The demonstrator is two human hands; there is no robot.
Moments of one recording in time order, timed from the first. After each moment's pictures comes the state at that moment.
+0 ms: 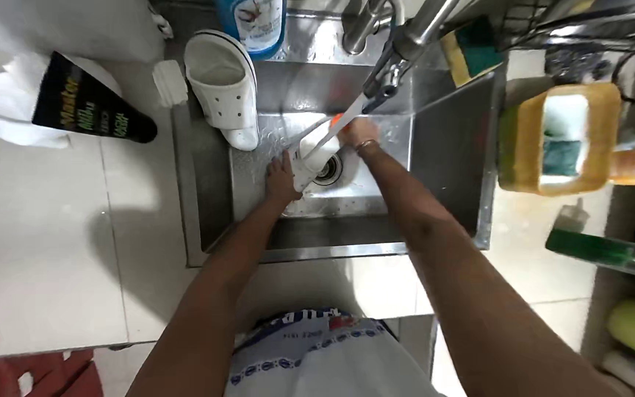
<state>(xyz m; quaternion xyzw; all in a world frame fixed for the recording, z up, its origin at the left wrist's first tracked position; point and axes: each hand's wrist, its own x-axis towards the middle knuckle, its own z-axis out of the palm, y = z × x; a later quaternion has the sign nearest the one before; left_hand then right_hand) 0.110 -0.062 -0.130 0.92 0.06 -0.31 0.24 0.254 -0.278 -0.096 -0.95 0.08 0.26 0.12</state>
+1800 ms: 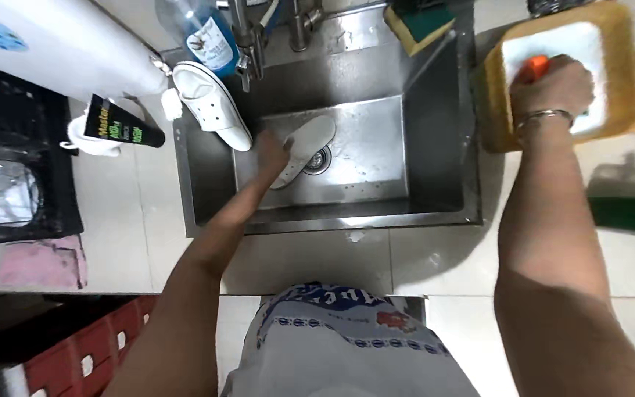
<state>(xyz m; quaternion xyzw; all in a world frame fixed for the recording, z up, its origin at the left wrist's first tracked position) 0.135 -0.110 -0.032 0.94 0.14 -0.18 0.25 0.182 -0.551 0.064 -0.94 0.31 0.09 0.13</state>
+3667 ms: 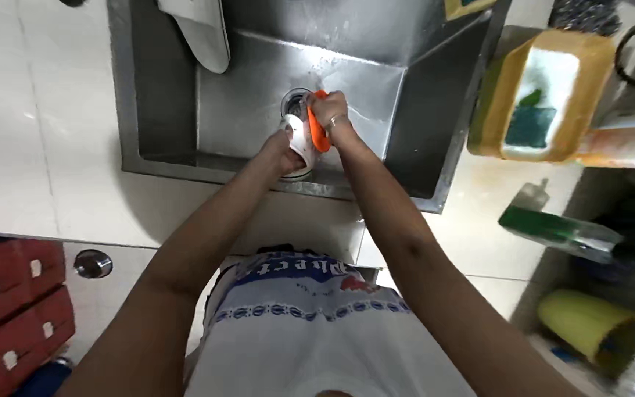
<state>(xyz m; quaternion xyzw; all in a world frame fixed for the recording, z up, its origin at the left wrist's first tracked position) 0.046 -0.165 -0.013 0.34 0.50 -0.29 0.74 0.128 -0.274 -0.024 -0.86 0.15 0.33 0.36</state>
